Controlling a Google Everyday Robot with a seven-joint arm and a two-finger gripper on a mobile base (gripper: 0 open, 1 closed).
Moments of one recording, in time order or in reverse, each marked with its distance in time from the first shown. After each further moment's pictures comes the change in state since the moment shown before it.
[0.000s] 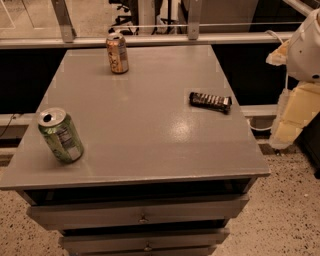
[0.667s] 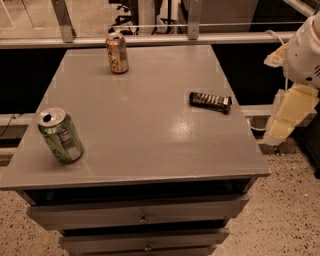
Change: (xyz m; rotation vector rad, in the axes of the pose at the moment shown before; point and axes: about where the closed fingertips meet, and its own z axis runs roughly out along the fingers) arm 0.003 -0.014 0.016 0.008 -0.035 0.020
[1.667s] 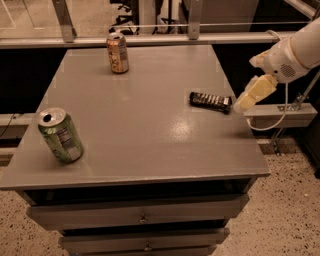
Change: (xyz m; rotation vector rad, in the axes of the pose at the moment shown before) arm 0.004 -0.127 0.105 -0.001 -0.340 0.213
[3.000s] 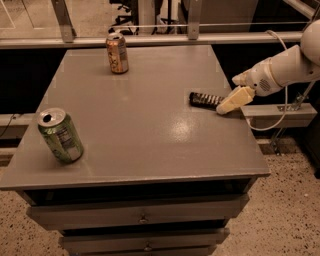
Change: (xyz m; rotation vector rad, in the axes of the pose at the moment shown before) arm 0.015 -0.029 0.080 -0.047 -0.116 0.120
